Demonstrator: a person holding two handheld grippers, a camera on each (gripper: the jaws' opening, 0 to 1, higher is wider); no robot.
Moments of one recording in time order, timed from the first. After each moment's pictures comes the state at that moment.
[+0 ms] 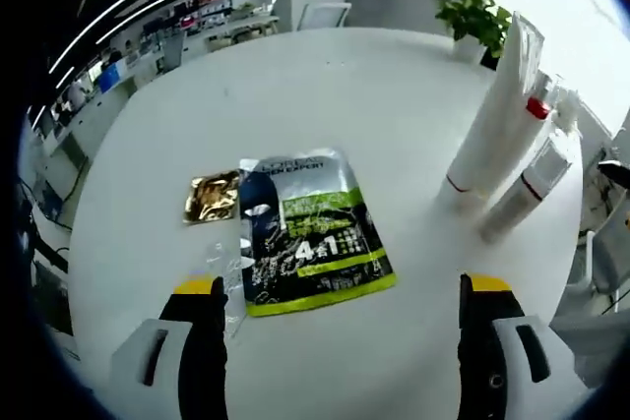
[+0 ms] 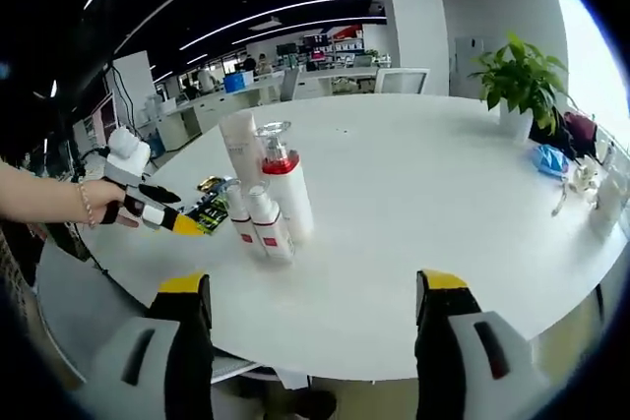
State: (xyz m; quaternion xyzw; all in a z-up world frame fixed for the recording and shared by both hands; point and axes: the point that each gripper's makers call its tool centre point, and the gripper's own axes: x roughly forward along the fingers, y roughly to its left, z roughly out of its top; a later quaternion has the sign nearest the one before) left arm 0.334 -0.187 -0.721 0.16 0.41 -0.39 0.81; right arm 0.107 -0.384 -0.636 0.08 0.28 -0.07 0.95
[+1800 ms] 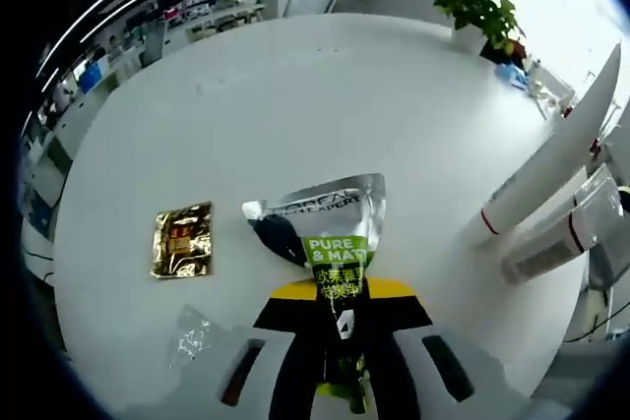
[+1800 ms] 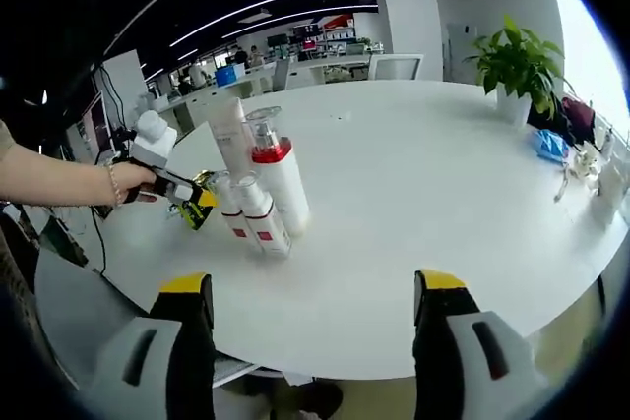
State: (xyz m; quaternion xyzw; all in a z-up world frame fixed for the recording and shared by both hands) left arm 0.366 -0.220 -0.737 0.17 0.42 -0.42 0.79; right arm 0.112 -0.381 -0.646 0.09 0.30 -0.07 0.95
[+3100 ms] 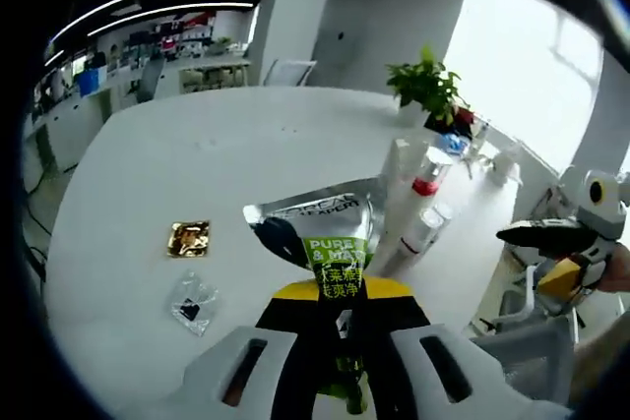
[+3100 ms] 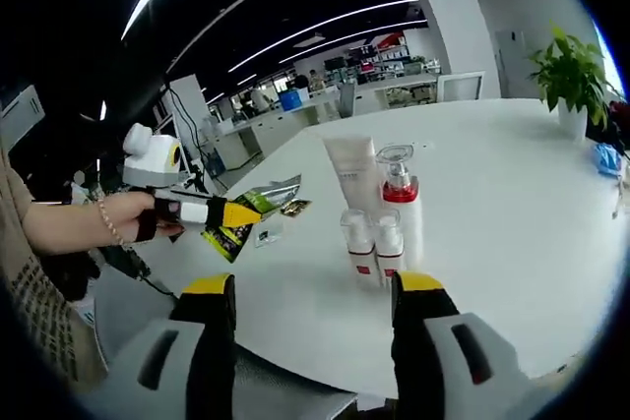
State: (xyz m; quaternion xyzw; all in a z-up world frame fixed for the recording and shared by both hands) left arm 0.268 -0.181 -0.610 0.04 0.32 -0.50 0.80; right arm 0.155 -0.271 -0.592 0.14 0.21 0.08 0.96
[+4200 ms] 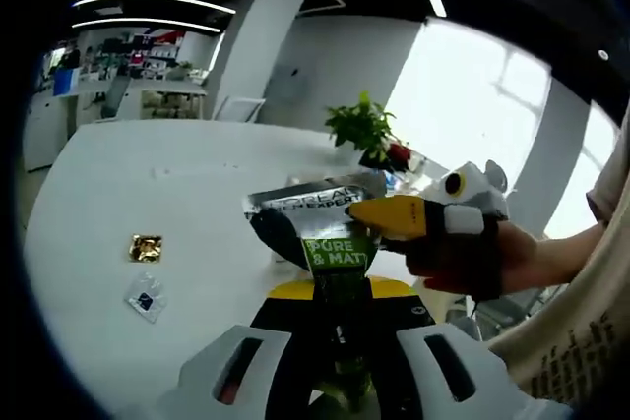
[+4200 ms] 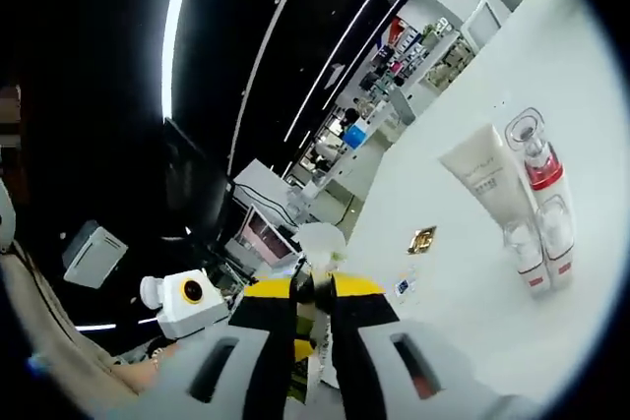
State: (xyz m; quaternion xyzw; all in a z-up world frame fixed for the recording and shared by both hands) left arm 0.196 -0.170 -0.552 -0.05 0.27 -0.59 0.76; right arm 0.214 -0.202 -0.524 0.43 0.09 0.20 0.87
